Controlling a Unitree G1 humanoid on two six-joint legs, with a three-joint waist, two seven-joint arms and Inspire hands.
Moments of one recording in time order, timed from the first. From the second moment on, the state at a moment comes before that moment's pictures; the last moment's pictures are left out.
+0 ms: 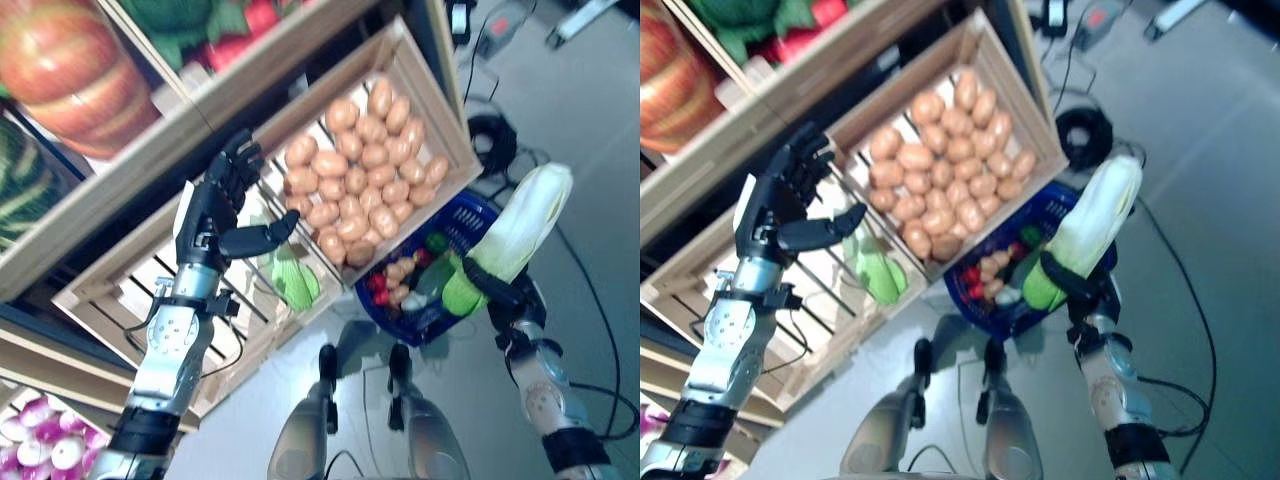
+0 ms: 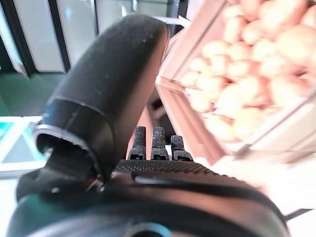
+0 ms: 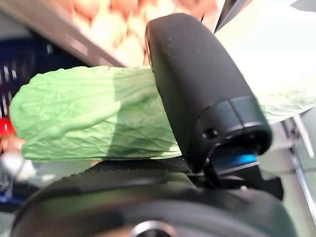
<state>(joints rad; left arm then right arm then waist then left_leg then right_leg) -0.24 0.52 -0.09 -0.02 -0.48 -0.30 0.09 -0.24 -0.43 0.00 0.42 0.96 -0.16 -0.12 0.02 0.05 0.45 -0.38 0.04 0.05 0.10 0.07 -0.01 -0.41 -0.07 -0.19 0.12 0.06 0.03</state>
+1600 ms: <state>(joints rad) -0.52 0.62 -0.22 0.07 0.04 -0.41 0.40 -0.75 -0.39 0.01 0.91 1.39 -0.05 -0.32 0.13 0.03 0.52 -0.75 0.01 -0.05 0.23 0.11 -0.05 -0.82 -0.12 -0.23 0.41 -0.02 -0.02</state>
